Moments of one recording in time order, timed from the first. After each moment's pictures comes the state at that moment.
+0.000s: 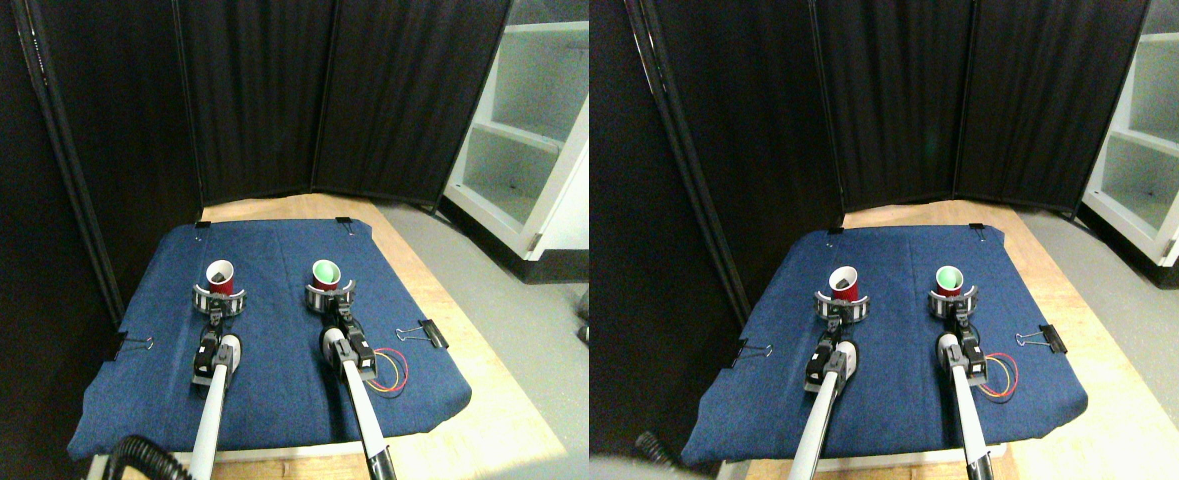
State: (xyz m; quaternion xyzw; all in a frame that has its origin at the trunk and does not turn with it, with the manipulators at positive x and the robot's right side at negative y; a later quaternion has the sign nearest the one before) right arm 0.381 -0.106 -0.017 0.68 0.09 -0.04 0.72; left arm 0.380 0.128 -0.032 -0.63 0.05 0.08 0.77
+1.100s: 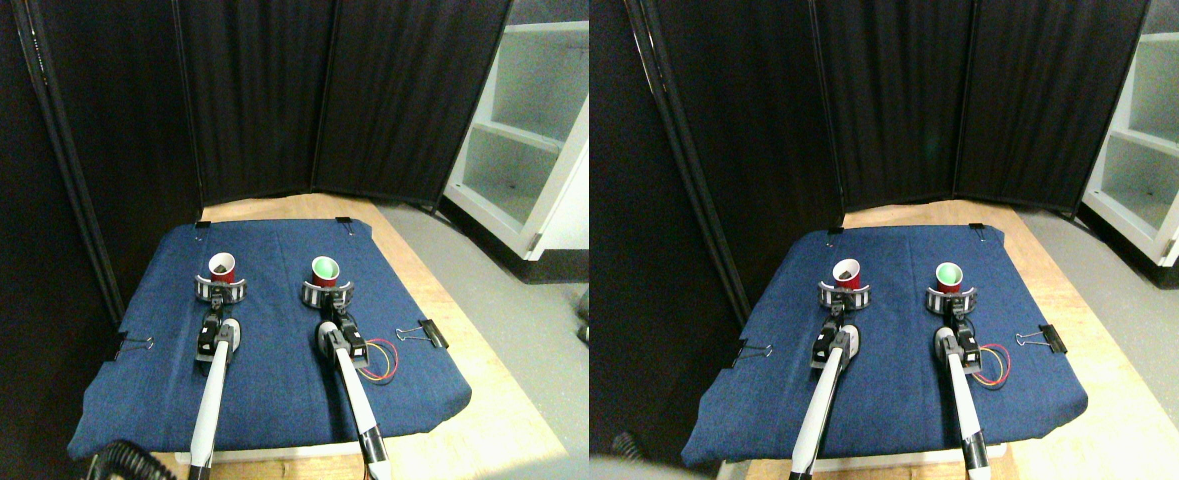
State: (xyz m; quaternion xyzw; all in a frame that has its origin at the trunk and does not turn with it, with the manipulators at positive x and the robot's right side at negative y) right arm 0.402 -0.105 -0.029 0.72 0.09 -0.06 0.69; left arm 0.412 0.130 -0.039 -0.65 0.05 0.08 0.75
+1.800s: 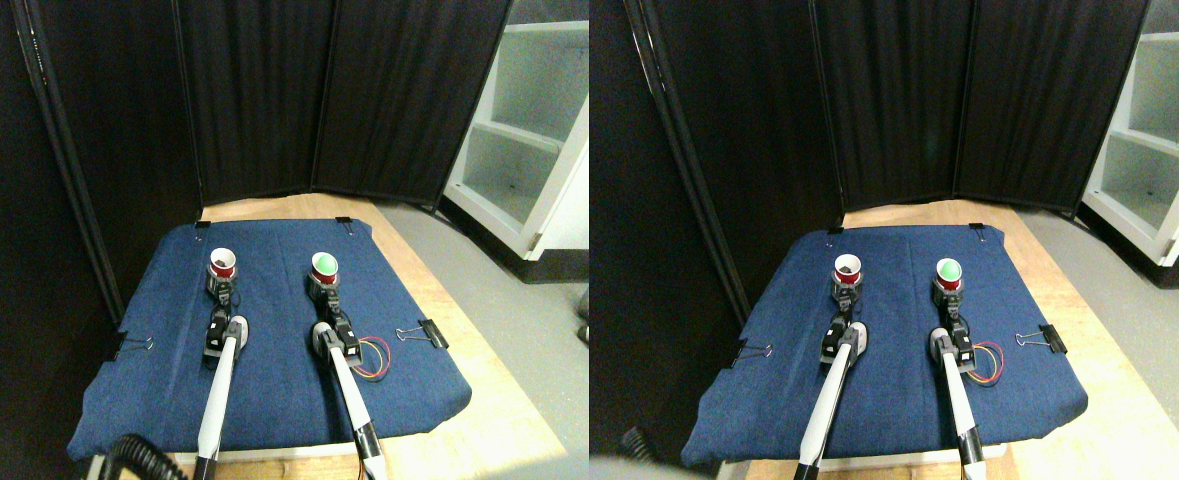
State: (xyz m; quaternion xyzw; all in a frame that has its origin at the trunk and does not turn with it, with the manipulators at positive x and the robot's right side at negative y) right arm 0.406 -0.101 -0.028 0.72 0.05 -0.07 0.68; left arm 0.416 0.129 -0.032 -0.60 -0.02 0.13 0.79
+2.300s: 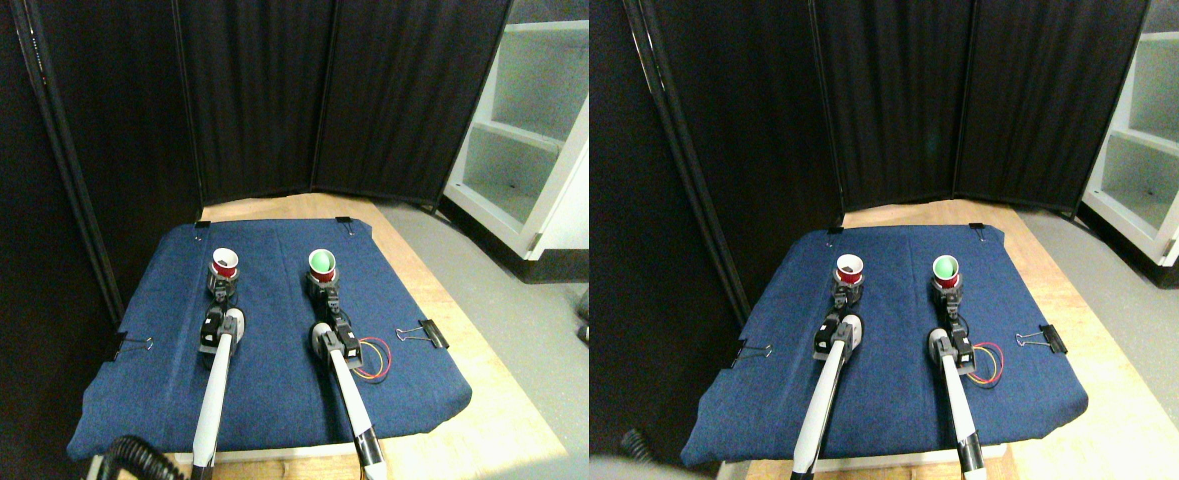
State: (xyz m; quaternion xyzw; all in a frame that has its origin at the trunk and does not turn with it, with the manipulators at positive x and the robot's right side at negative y) right arm 0.402 -0.098 -0.010 0.66 0.04 -0.04 0.75; left arm 0.409 0.125 -0.017 -0.58 0.05 0.11 0.81
